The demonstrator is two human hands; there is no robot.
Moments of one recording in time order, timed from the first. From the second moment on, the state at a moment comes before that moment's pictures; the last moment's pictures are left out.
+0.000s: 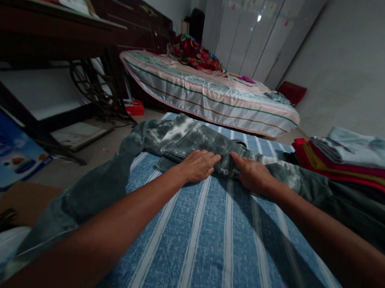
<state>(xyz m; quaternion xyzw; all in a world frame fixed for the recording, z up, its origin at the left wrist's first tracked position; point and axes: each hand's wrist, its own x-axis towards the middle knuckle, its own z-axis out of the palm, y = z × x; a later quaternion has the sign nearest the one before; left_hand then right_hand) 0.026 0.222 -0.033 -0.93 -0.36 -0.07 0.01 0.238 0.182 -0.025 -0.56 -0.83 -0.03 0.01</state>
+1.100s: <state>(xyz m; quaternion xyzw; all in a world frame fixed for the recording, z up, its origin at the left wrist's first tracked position) 0.043 0.305 0.014 -0.91 -0.41 -0.04 -0.07 0.271 0.284 0.037 -0.59 -0.63 0.51 0.07</state>
